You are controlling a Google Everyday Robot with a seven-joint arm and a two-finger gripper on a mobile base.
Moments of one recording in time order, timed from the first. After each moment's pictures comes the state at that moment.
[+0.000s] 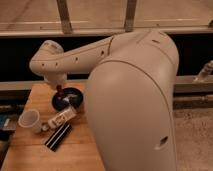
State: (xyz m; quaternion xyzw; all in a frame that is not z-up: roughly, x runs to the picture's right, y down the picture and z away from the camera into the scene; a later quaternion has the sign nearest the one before) arm -0.247 -0.018 0.733 -0.18 0.02 0.56 0.81
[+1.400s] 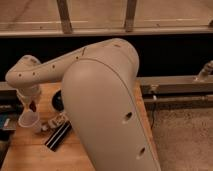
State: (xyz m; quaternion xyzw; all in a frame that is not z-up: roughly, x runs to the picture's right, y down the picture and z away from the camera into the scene) arm -0.373 0.072 0.713 -0.31 -0.04 0.44 0.84
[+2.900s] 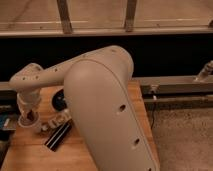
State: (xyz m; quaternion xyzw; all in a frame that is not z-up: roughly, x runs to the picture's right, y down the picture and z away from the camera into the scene) arm -0.384 0.116 0.724 -0.38 -0.03 0.43 0.82
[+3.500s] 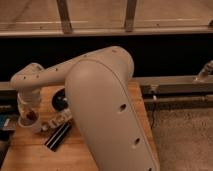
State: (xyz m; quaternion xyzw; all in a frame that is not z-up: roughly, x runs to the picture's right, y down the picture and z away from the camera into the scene) arm -0.383 0.118 0.724 -0.39 -0.02 0.43 0.82
